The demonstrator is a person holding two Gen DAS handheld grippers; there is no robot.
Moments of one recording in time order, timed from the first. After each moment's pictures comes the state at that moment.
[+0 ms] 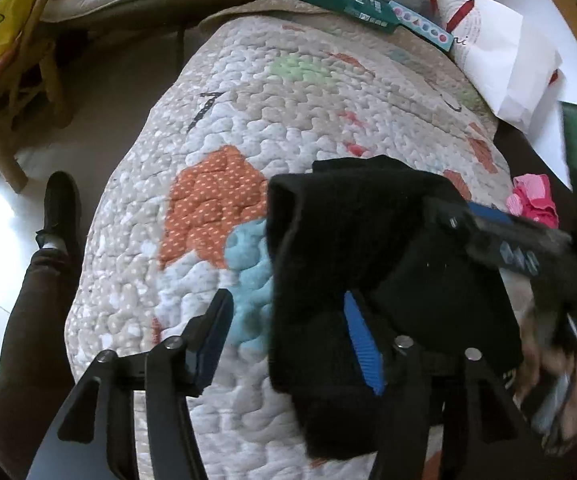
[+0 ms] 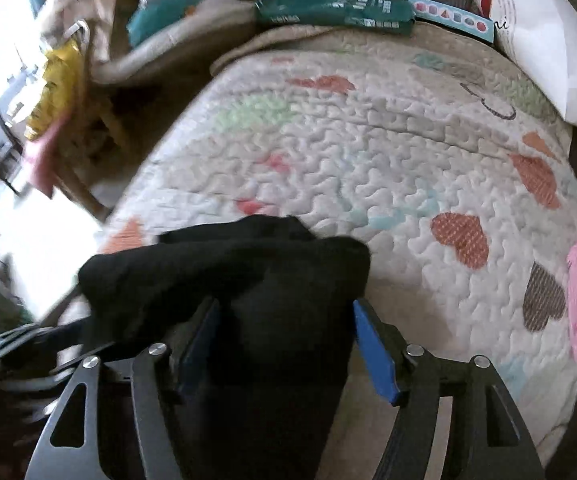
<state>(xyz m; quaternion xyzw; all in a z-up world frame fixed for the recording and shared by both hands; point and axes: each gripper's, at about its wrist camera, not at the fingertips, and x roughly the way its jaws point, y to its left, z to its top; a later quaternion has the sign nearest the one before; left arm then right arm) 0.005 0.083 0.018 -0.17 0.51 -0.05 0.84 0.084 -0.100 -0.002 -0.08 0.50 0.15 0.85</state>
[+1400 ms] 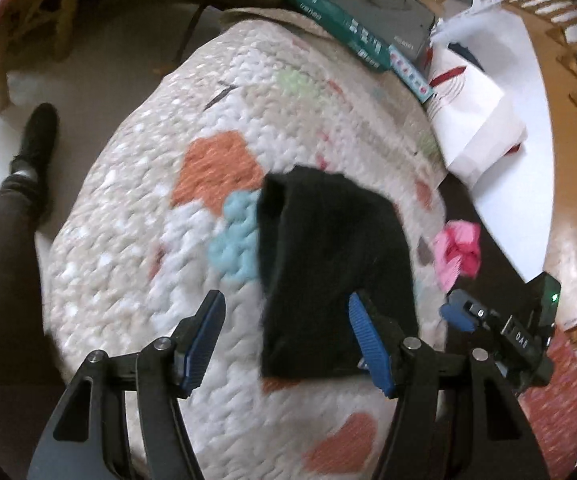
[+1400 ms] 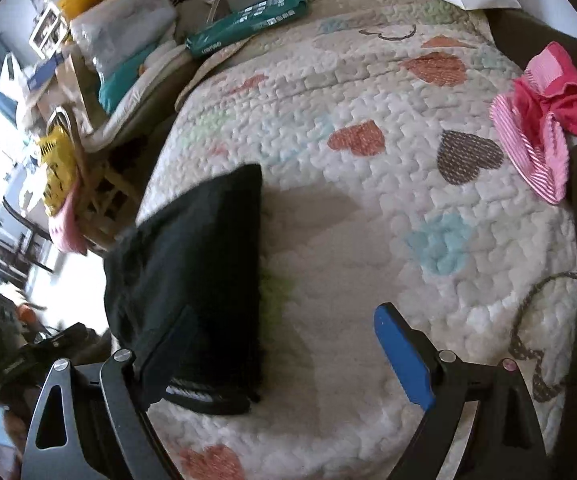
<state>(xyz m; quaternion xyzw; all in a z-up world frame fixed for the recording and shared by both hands) -0.042 0.117 0.038 -0.34 0.48 -0.10 0.80 -0.001 -0.215 0.030 0.12 0.51 0.14 0.84</state>
